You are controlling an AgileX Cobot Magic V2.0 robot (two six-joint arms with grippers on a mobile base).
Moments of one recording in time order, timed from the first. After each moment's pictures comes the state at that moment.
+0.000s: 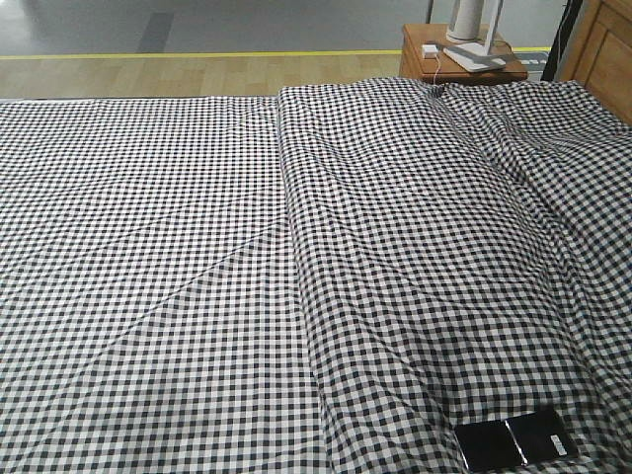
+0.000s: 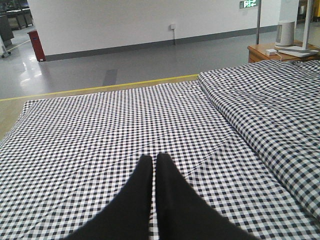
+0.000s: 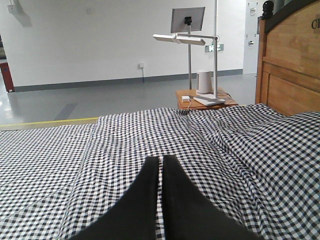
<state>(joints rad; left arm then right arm) 0.03 -0.01 0.03 -0.03 0.18 0.15 -0.03 -0.01 0.03 -0.04 0.07 0.10</state>
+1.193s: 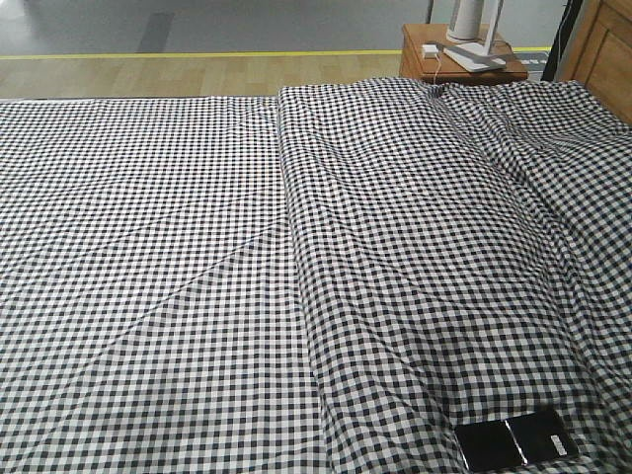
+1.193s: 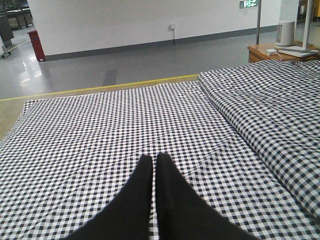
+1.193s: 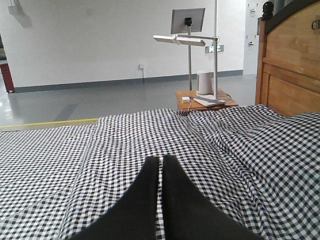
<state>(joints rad) 0.03 -0.01 0.03 -0.03 0.18 0.15 -0.03 -0.01 0.03 -0.04 0.07 0.10</state>
